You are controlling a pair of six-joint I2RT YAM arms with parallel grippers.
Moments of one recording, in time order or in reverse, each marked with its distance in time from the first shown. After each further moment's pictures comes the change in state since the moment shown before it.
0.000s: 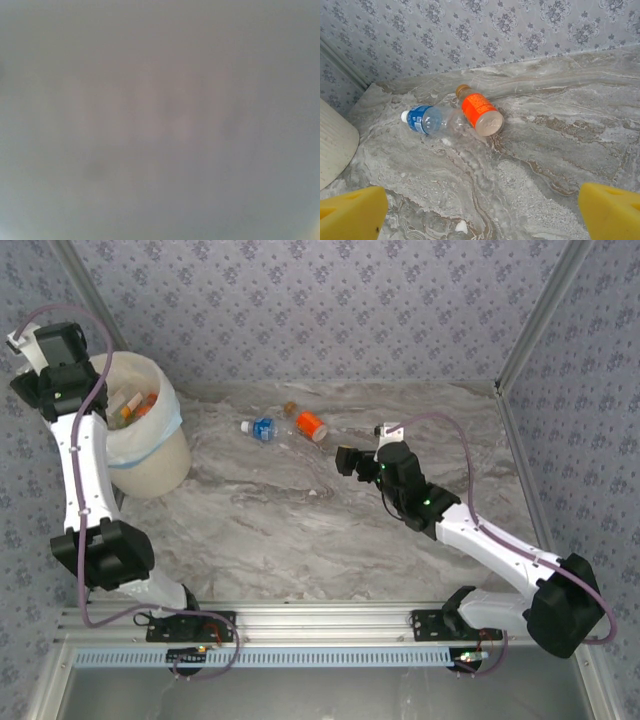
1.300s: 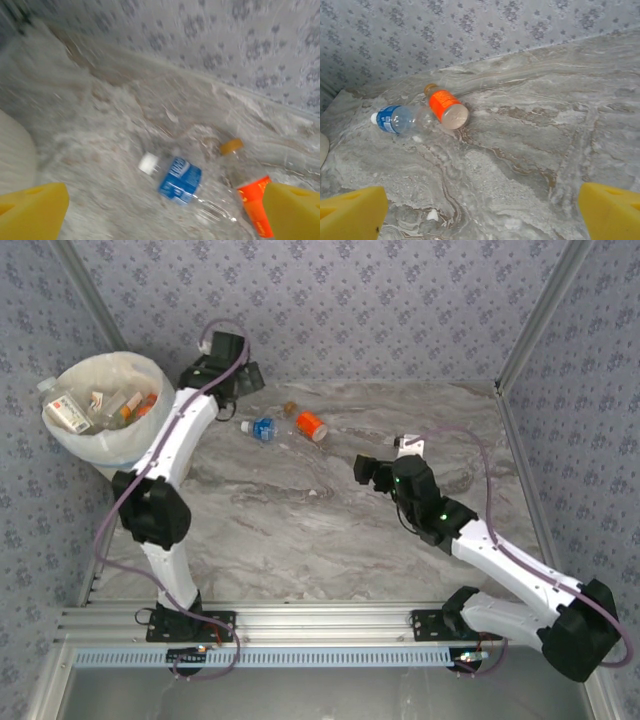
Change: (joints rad) left arm -0.615 0.322 0.103 -0.187 0.372 -0.416; right arm -0.017 -0.166 -0.109 -0.099 0.100 0.045
